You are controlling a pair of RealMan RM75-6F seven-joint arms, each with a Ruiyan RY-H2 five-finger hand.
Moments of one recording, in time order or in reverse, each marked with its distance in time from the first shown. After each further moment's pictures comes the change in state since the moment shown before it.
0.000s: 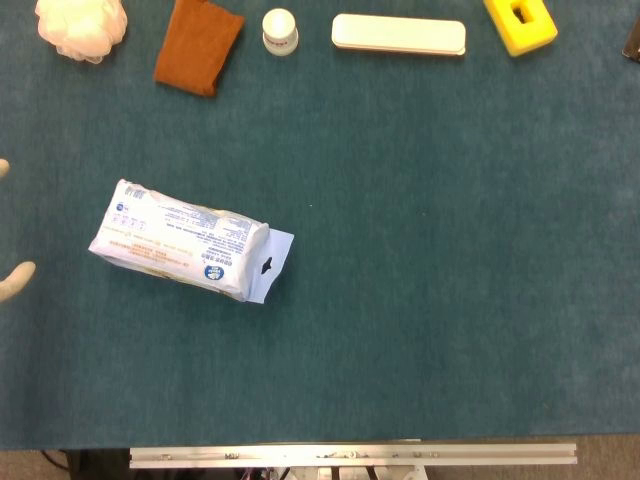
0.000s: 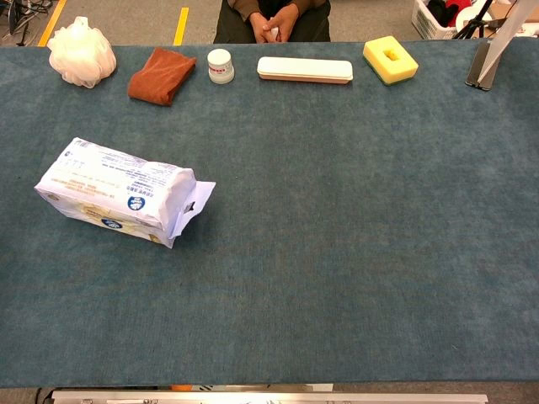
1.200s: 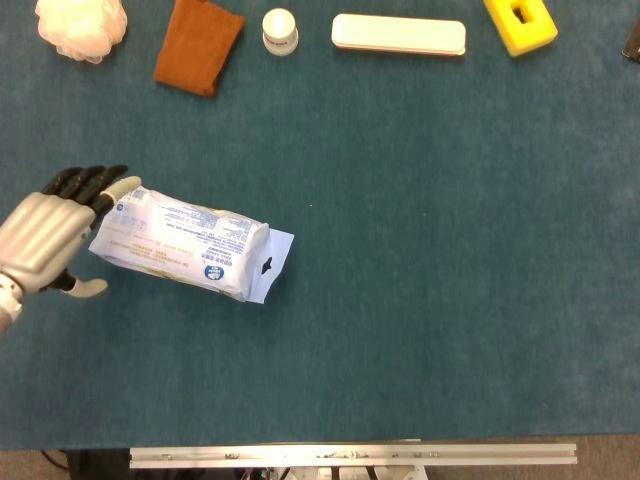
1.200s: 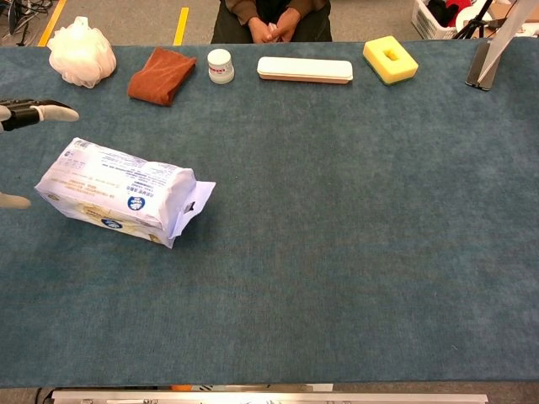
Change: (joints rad) left arm -0.365 0.026 0.027 0.165 -0.005 -0.624 -0.089; right arm 0.014 0.043 0.015 -0.041 0.023 -0.023 -0.007
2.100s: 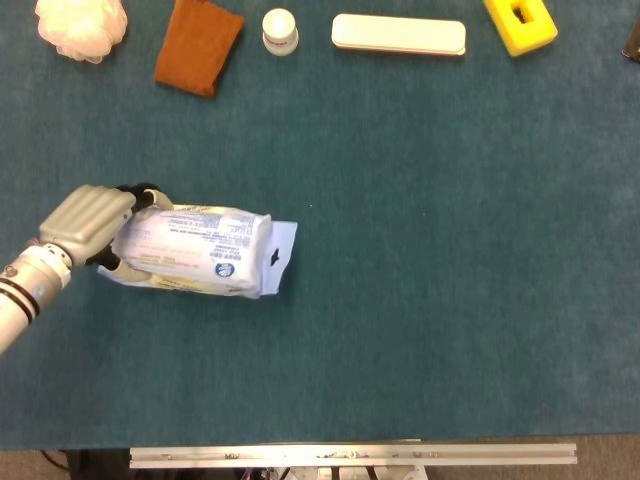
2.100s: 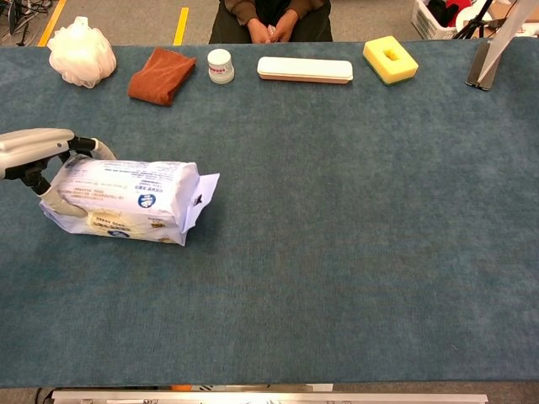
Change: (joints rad) left arm -0.129 -0.268 0.018 0.292 -0.048 -0.154 -0.271; right arm 0.011 0.000 -0.011 0.003 0.007 -0.033 -0.006
